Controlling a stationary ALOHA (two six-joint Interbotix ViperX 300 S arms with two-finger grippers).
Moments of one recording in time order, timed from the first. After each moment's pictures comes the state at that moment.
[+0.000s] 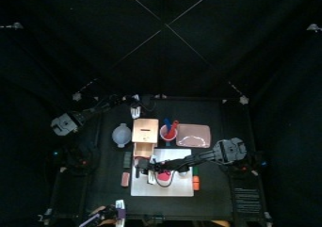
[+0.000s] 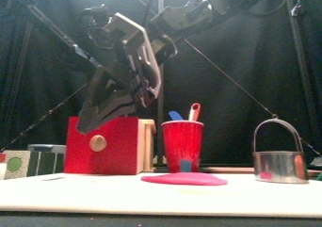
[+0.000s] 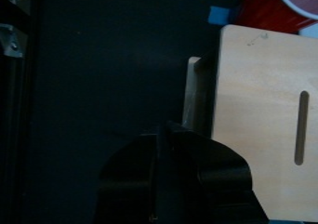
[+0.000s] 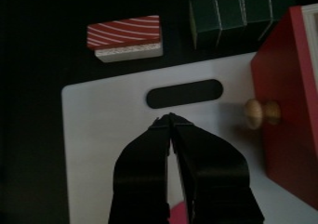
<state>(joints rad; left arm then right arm) 0.79 0.15 0.29 -0.56 0.80 1.04 0.12 0.41 0.11 -0.21 0.28 0.47</state>
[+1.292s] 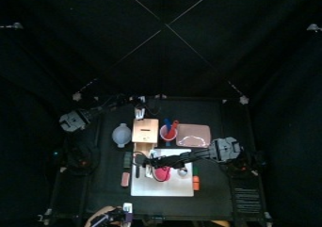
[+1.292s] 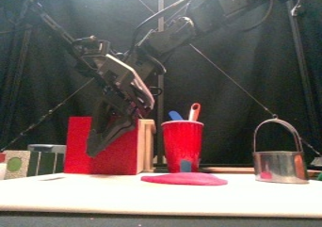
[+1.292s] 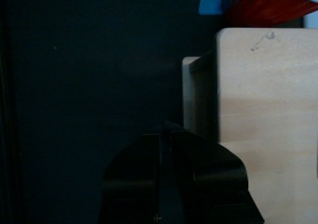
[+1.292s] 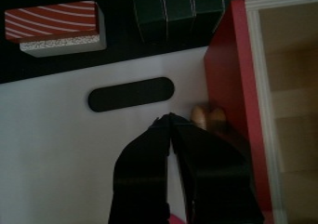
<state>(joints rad) 0.74 0.25 0.18 -0.52 0.87 1.08 0.07 0.47 0.06 -0.28 0.38 0.47</state>
